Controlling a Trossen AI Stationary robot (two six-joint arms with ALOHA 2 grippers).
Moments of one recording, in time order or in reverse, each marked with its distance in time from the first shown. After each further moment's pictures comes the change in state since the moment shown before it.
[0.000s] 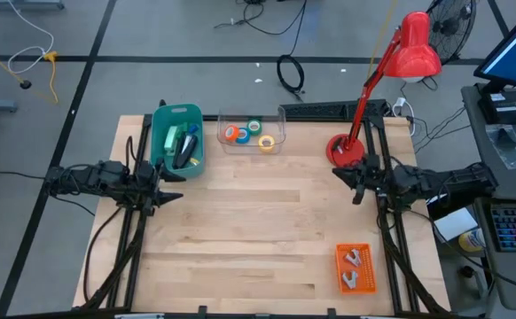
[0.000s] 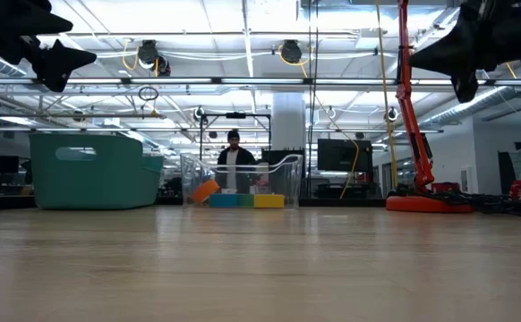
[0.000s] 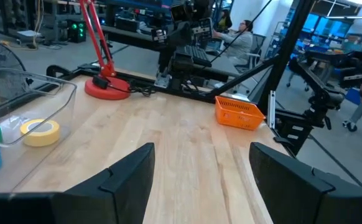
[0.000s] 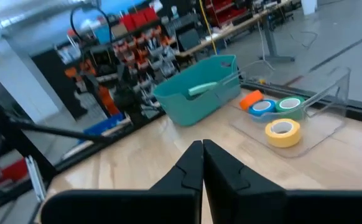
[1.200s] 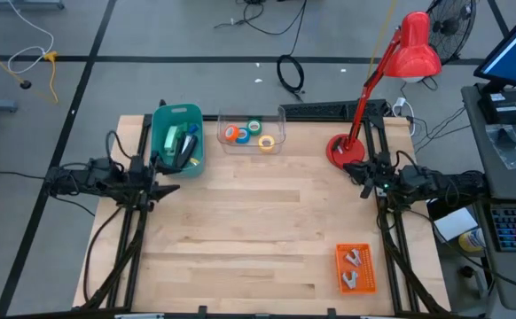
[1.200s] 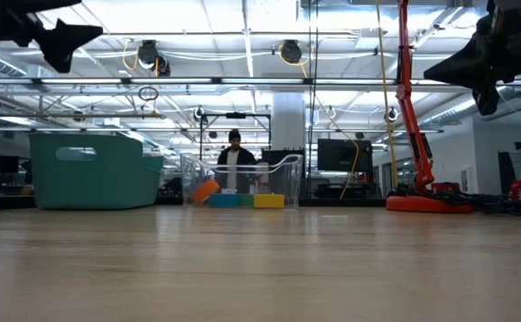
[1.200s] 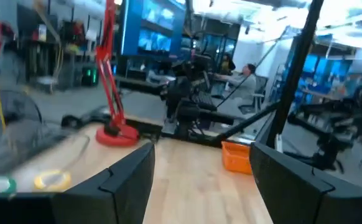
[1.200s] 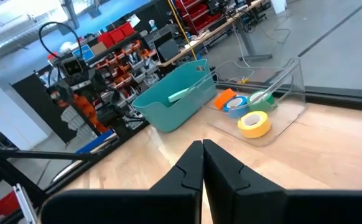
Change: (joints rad) left arm 0.000 -0.002 0.001 0.174 -0.069 0.046; right arm -0.014 -0.275 -0.033 -0.243 0.081 0.102
